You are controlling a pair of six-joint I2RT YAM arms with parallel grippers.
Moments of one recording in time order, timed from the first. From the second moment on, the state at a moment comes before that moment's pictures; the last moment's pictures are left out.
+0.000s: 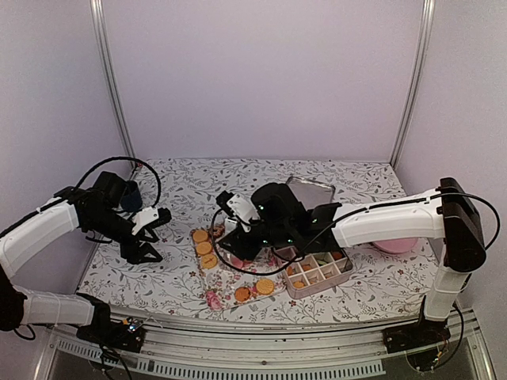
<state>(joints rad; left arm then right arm) -0.25 1.10 0.82 -0.91 0.46 0.80 1.13 1.83 1.29 0.00 0.00 0.13</state>
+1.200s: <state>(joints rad) -0.25 1.10 0.82 -0.92 0.46 0.80 1.09 1.80 1.28 0.00 -0.06 0.17</state>
